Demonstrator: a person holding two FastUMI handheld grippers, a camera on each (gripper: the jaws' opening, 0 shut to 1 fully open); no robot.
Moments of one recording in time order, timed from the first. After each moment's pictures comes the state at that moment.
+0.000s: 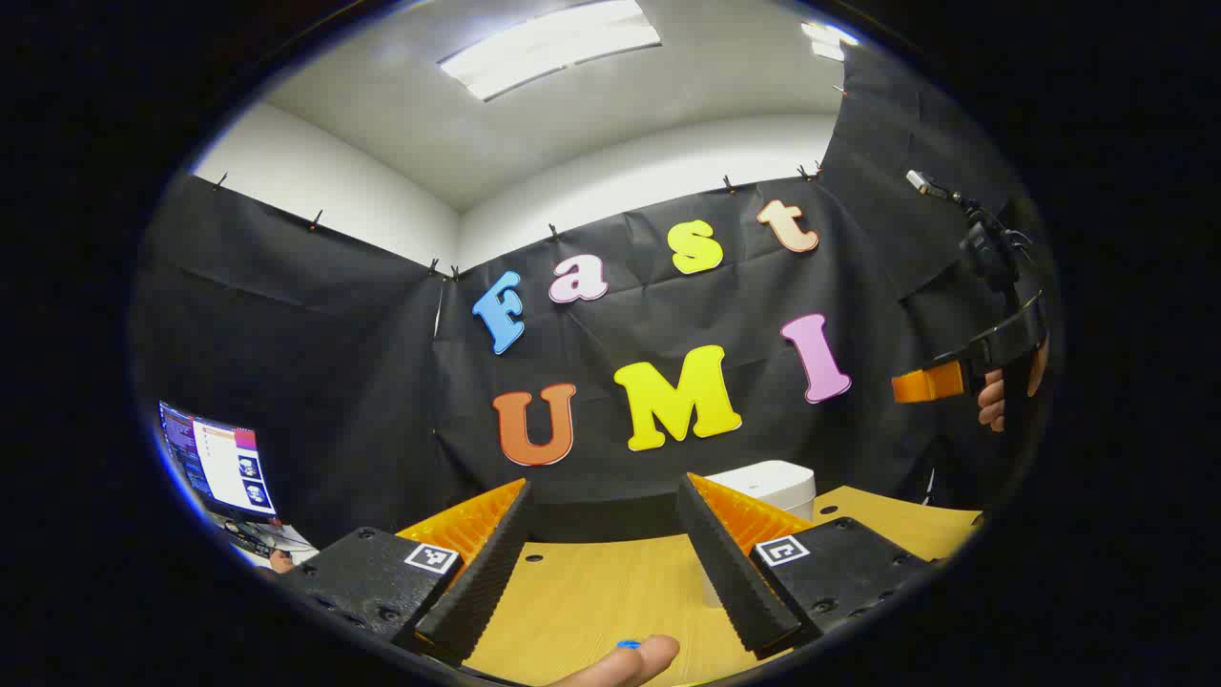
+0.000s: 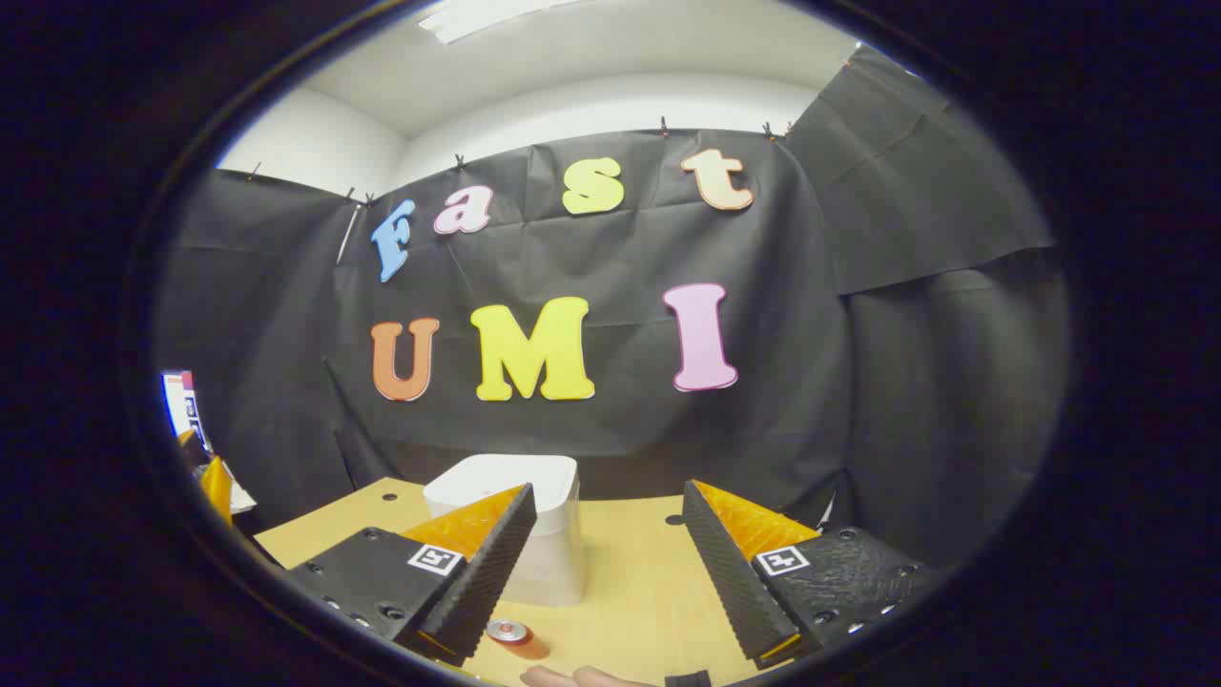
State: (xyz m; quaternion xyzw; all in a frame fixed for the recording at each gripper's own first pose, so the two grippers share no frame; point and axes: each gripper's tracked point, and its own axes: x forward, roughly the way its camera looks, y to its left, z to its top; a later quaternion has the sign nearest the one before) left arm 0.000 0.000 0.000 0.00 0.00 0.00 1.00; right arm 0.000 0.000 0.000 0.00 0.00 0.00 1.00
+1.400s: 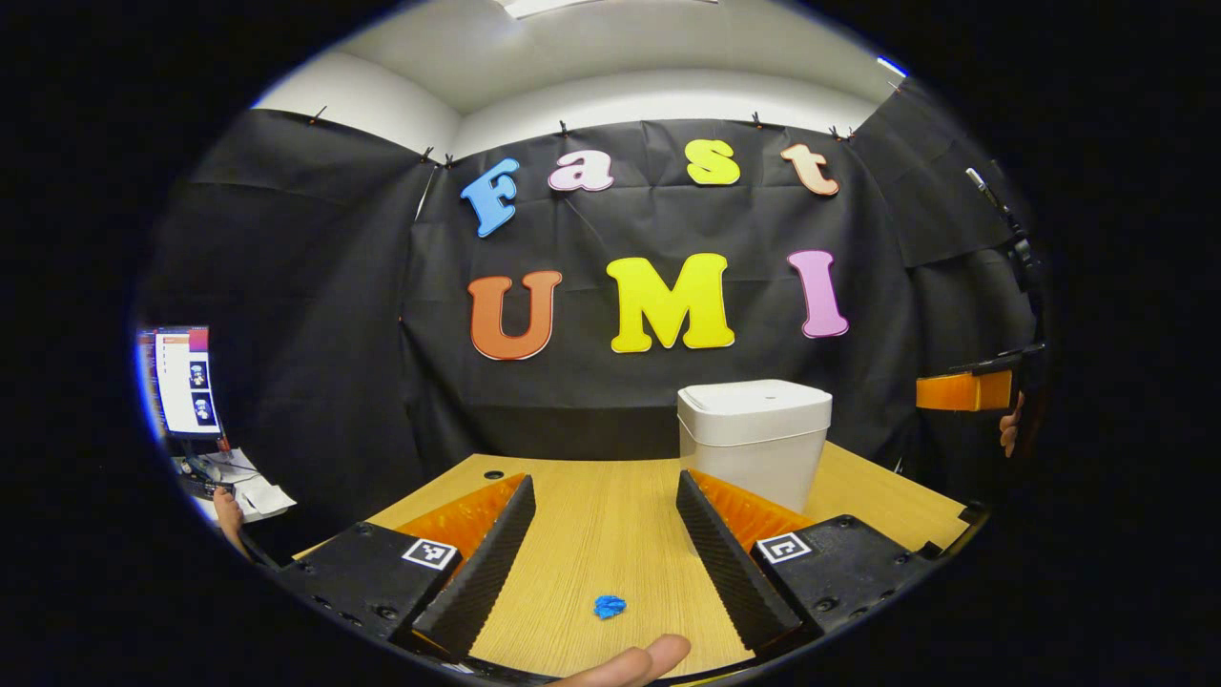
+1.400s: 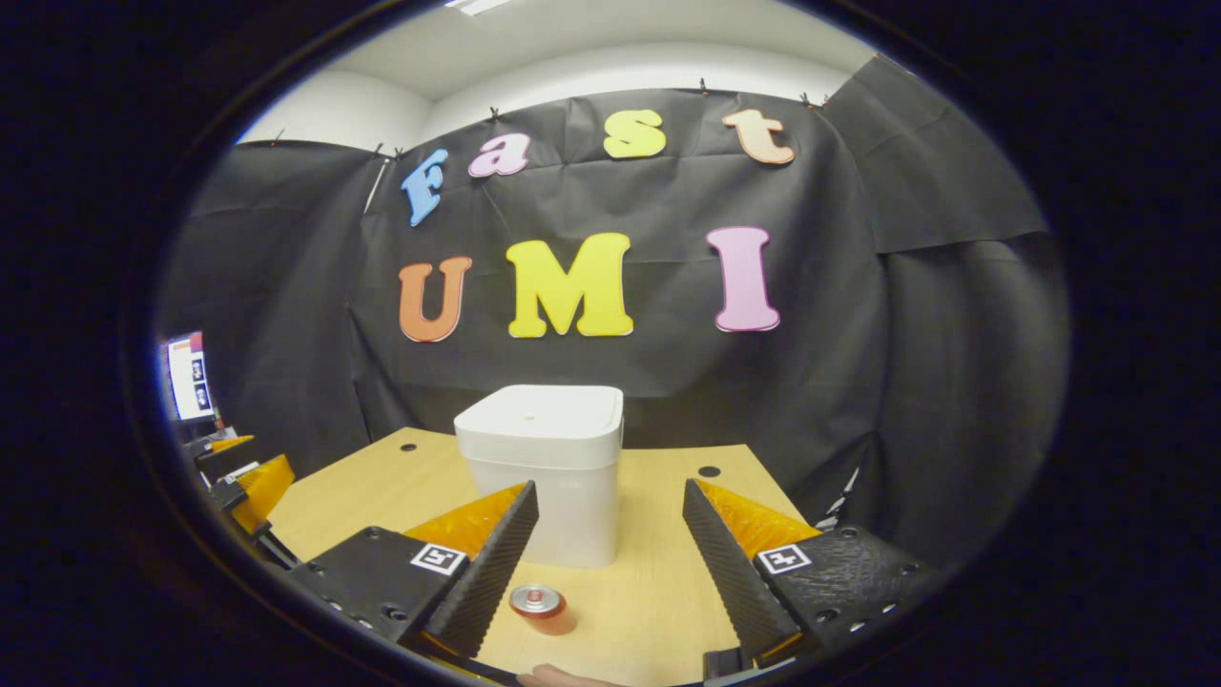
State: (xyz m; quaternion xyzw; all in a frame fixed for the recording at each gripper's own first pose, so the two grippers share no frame) left arm 0.037 0.005 -0.114 -0.07 0.13 -0.05 0.99; right arm 0.021 0.049 -0.085 -0.02 0.08 0.04 1.00
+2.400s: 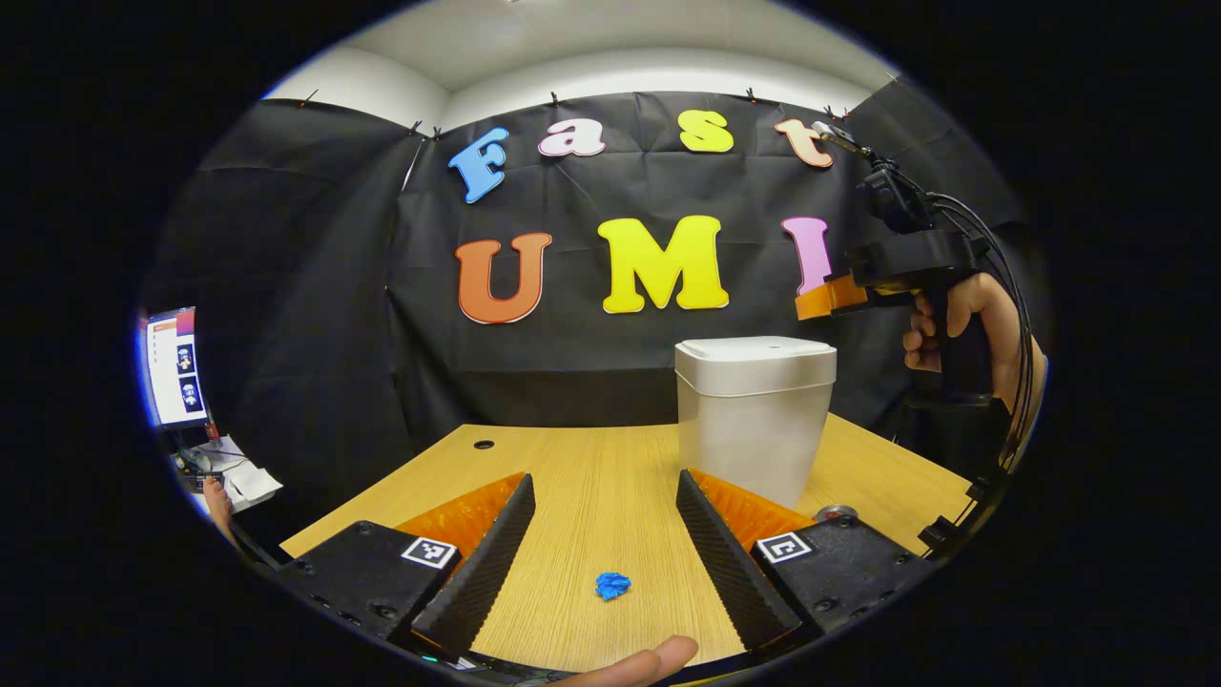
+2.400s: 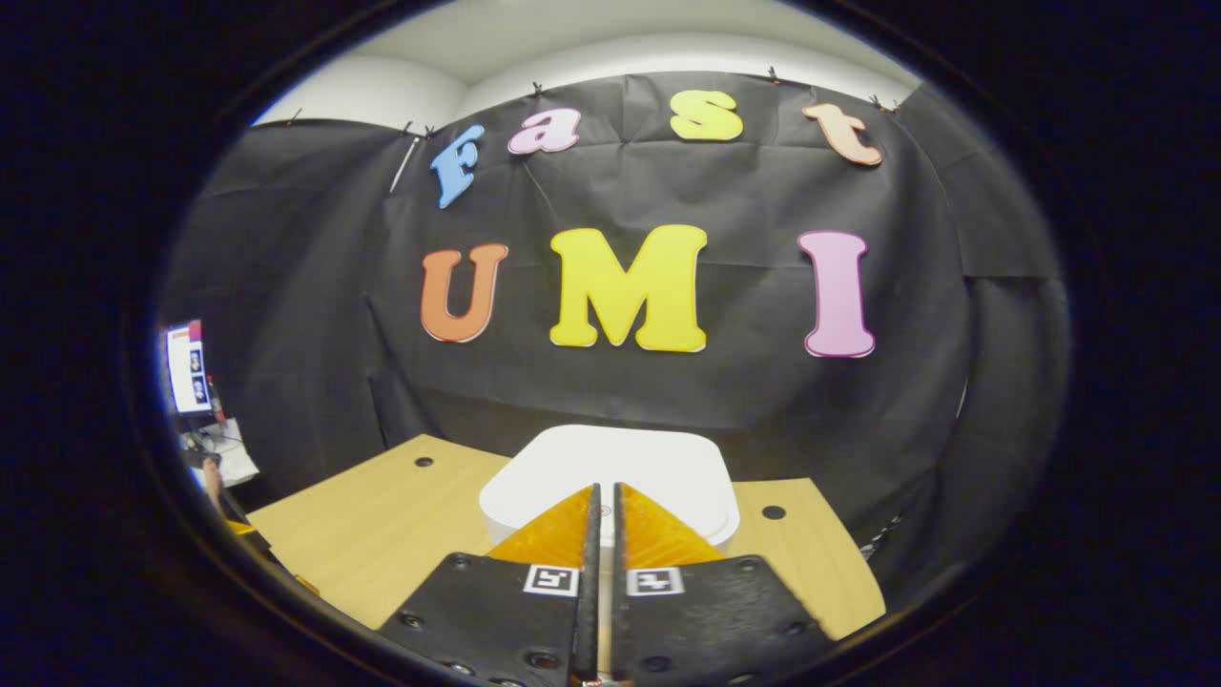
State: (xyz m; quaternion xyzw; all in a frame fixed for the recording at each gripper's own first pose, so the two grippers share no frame) left arm 0.036 0.004 -0.168 -0.07 0.17 -0.07 0.98; right arm 0.168 0.147 -0.068 -0.06 0.09 0.07 0.99
